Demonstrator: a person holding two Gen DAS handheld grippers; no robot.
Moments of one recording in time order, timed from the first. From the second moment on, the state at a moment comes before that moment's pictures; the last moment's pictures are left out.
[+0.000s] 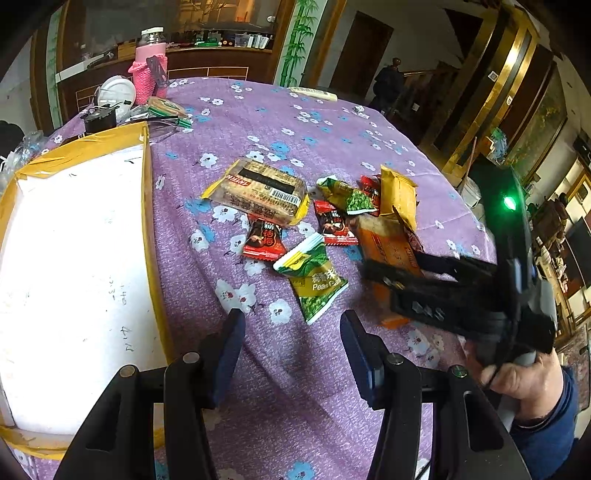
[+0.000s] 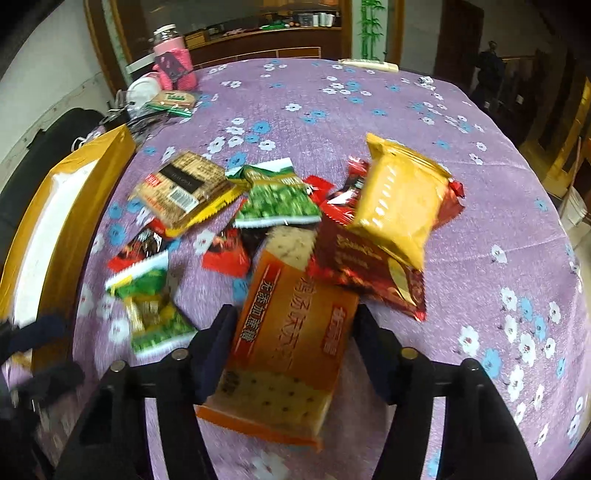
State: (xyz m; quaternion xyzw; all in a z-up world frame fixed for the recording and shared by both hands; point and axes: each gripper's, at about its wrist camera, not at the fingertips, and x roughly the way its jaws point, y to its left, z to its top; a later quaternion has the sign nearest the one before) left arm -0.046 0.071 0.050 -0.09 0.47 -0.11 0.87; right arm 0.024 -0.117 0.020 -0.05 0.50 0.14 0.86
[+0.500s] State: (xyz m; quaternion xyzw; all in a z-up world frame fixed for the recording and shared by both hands) left arm 0.004 0.029 0.027 -0.04 0.50 -0.08 0.86; right arm 0.001 -0.152 0.018 -0.02 0.47 0.14 0.87
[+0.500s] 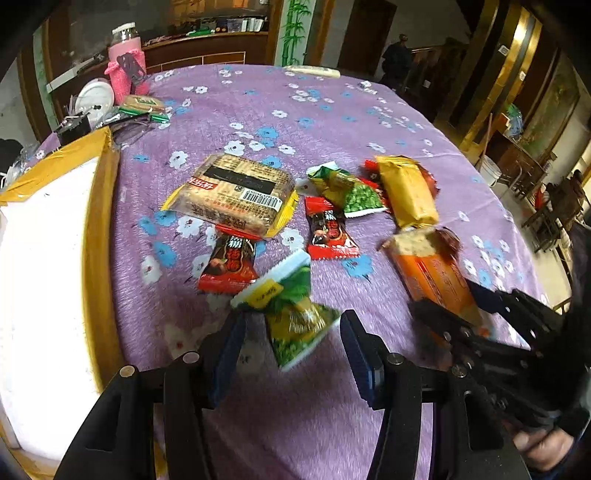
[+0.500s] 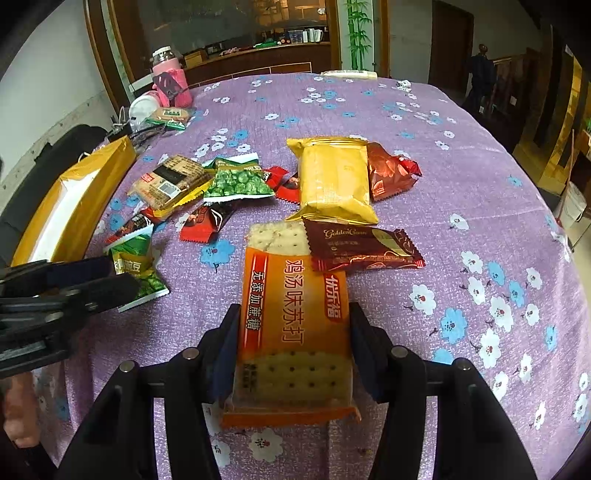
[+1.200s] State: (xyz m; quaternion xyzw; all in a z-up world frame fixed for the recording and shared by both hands) left arm -0.023 0.028 0.032 -0.04 0.46 -0.10 0.88; right arm -0.017 -0.157 0.025 0.03 0.47 0.18 0.86
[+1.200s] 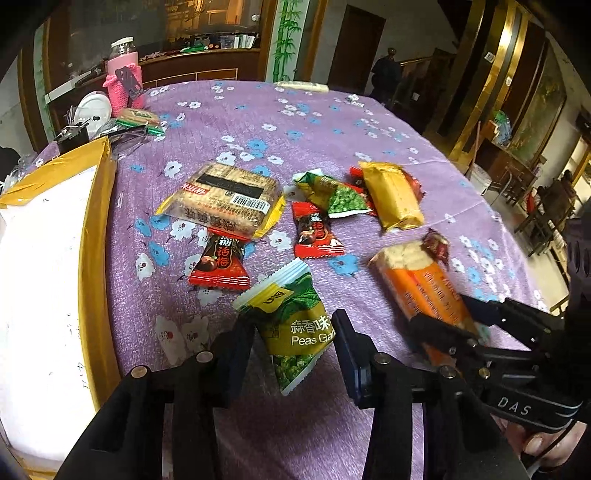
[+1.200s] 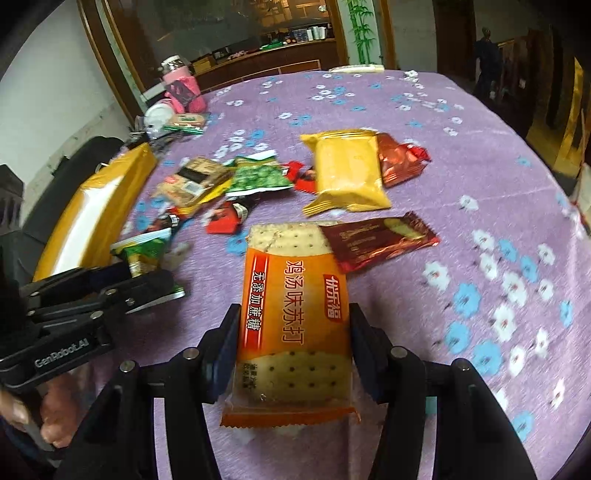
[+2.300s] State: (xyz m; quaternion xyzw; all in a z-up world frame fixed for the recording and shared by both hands) left arm -0.065 0.197 0.067 -0.15 0.39 0.03 0.91; right arm -0.039 0.008 0.090 -0.04 0.44 0.35 0.83
